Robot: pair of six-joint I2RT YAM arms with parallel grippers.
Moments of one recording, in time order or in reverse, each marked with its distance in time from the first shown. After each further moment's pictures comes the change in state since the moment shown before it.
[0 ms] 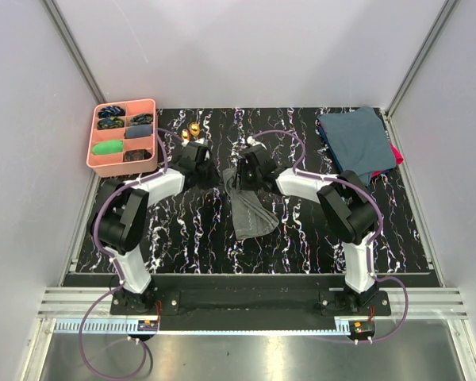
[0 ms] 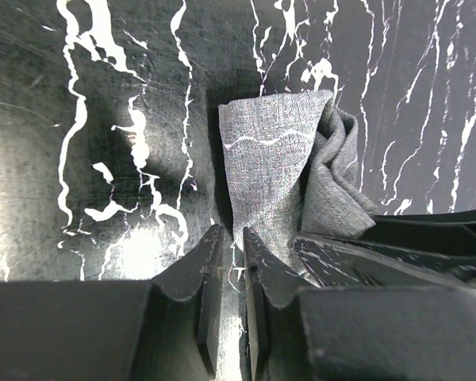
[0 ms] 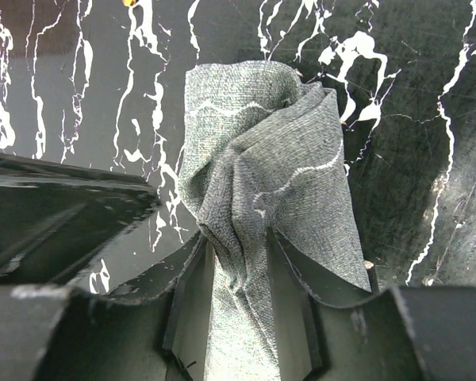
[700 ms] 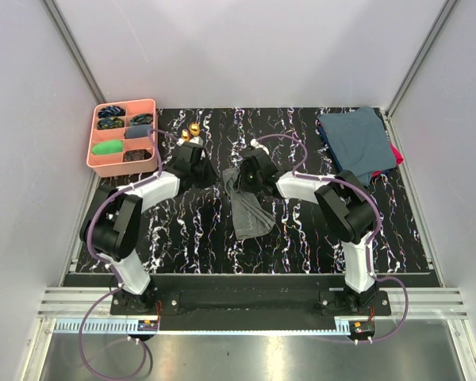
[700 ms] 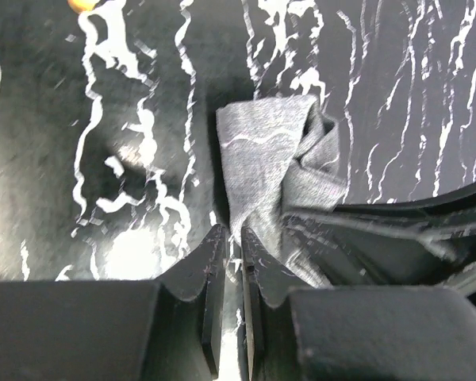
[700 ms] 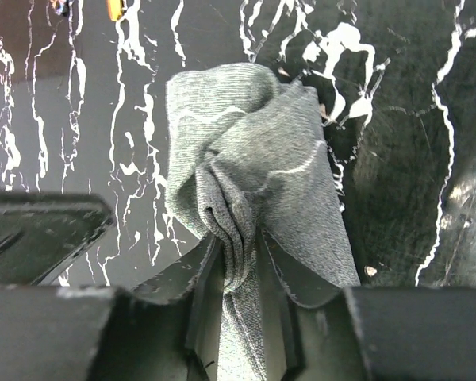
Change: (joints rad) left arm 0.014 -0.074 -0.063 0.038 -0.005 -0.009; right arm 0.000 0.010 -0.050 0.083 0.023 0.083
